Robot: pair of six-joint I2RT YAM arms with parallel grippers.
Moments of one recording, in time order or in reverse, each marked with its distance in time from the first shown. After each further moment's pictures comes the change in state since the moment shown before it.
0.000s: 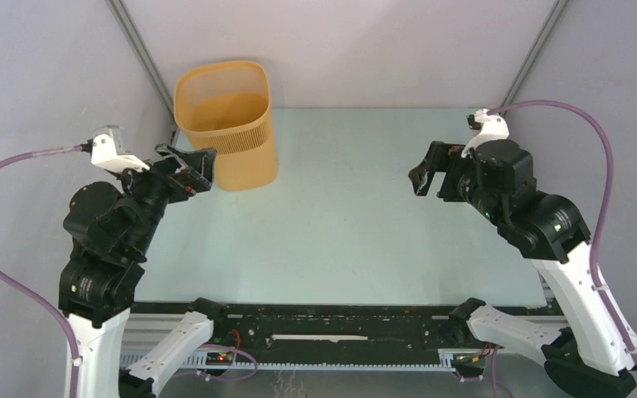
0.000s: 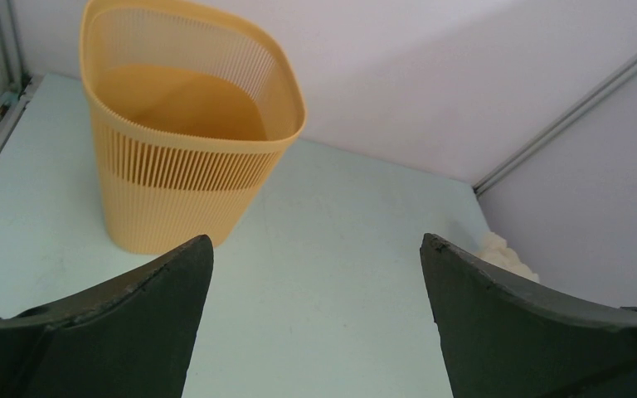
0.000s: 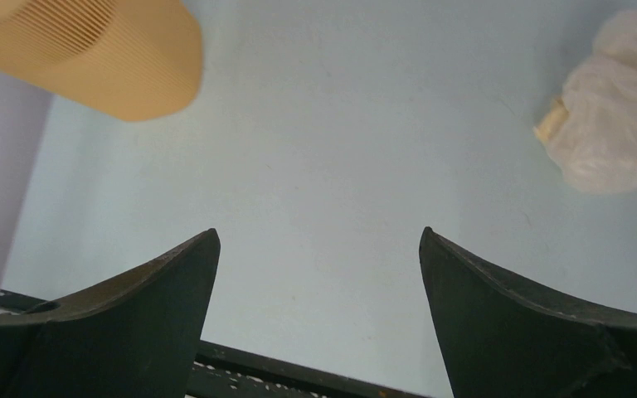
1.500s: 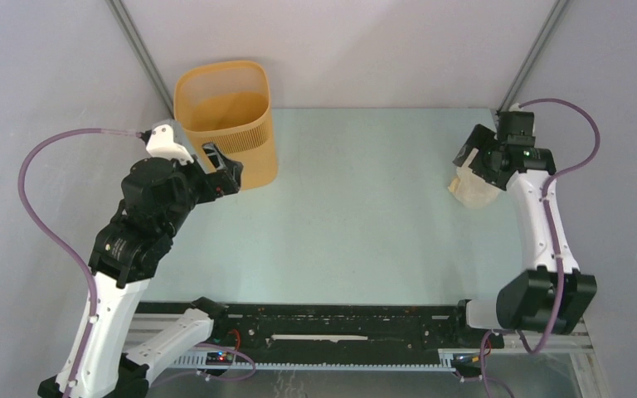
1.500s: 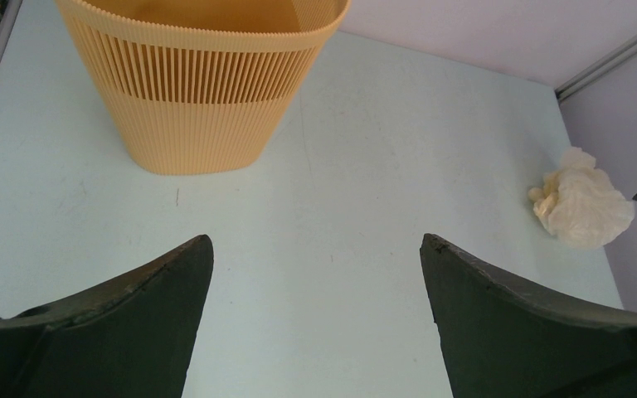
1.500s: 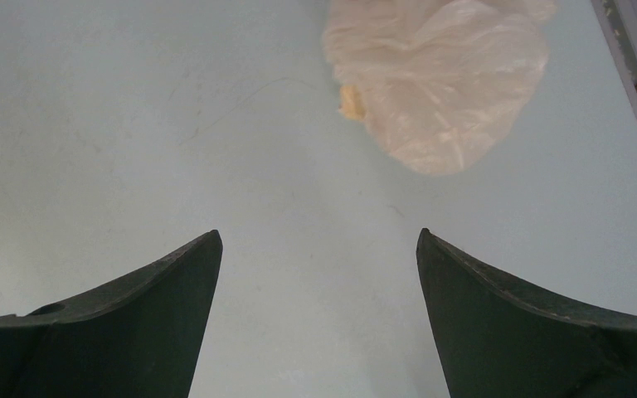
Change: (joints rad) left arm -0.106 0.103 -0.102 -0.087 -0.075 0.020; right arm -0.789 0.428 -0.179 0.211 -0.285 -0.048
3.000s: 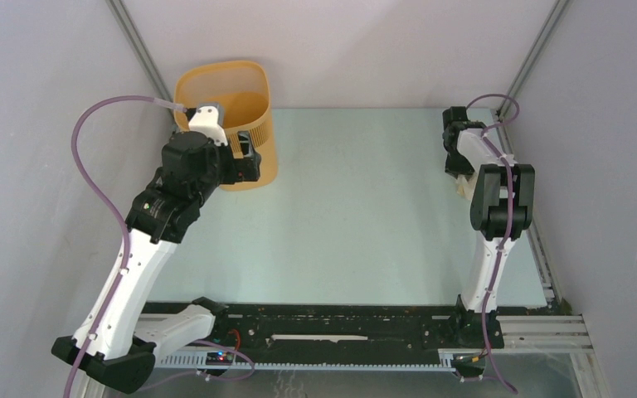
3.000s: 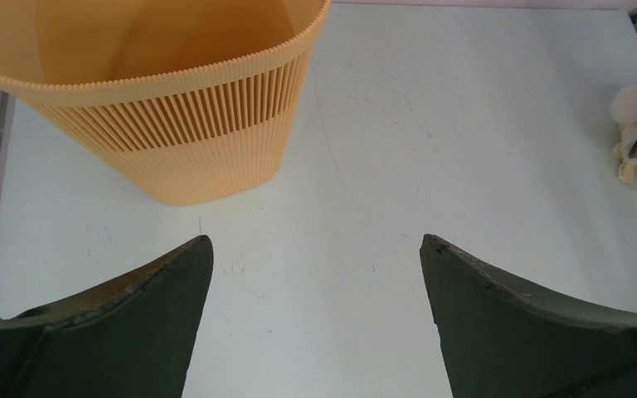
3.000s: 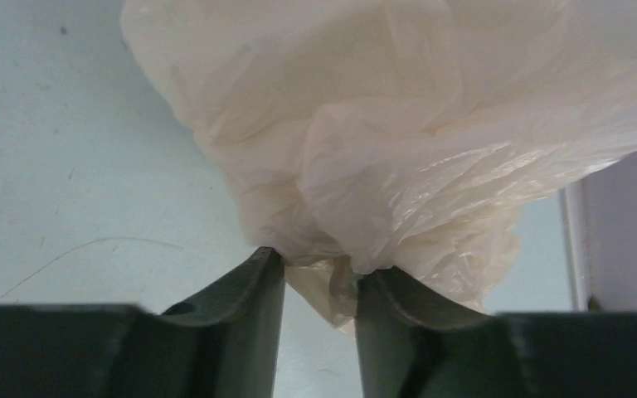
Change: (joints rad) left arm 0.000 0.167 -0.006 0.123 0.036 0.187; right arm 0.193 0.673 0.319 0.010 0.488 -0.122
